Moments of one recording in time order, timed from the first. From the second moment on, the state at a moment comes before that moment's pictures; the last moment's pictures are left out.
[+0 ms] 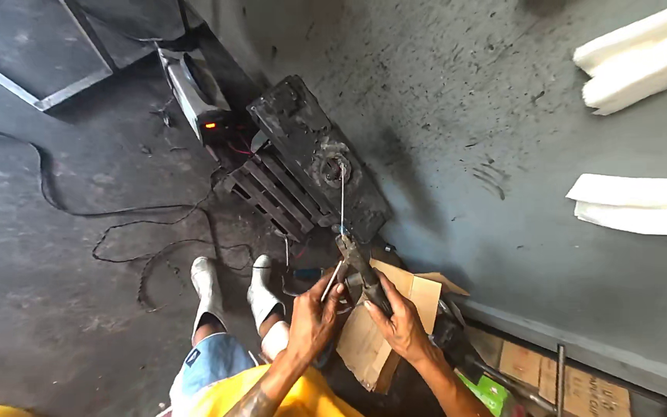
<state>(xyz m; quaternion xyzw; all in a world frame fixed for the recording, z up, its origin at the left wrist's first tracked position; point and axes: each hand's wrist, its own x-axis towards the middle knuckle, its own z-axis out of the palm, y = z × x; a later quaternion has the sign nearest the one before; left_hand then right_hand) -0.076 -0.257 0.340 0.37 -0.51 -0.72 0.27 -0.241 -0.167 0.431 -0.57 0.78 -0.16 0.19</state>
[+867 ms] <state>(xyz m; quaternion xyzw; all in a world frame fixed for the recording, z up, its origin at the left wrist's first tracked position) -0.105 -0.223 0.339 0.41 -0.37 -0.76 0.34 -0.281 -0.164 0.445 -0.39 0.80 -0.32 0.33</state>
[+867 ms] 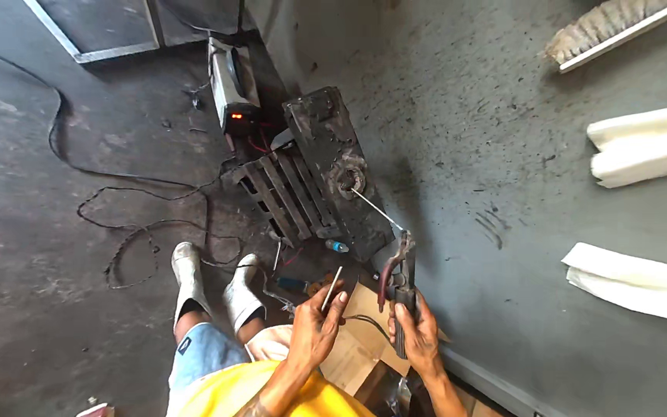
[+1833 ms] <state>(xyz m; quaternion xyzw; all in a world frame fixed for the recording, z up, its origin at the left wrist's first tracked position) -0.055 -0.243 0.413 0.39 -0.51 -0.74 0.18 -0.197 -0.241 0.511 -0.44 0.85 0.12 0.25</state>
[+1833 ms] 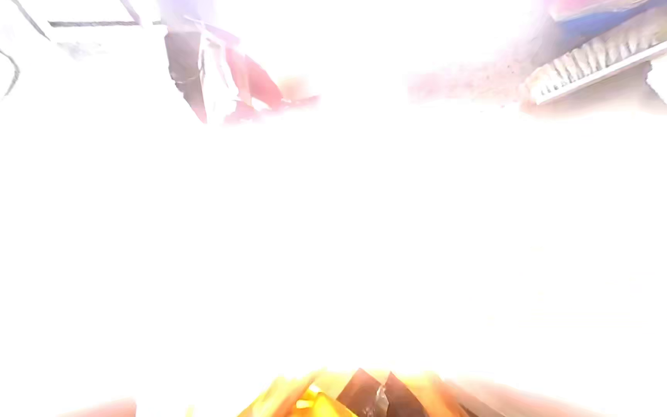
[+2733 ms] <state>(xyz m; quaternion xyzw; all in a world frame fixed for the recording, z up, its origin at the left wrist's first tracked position) -0.109 -0.219 0.350 0.41 -0.35 -0.79 0.30 -0.270 -0.187 0.458 -0.56 0.79 -0.08 0.24</state>
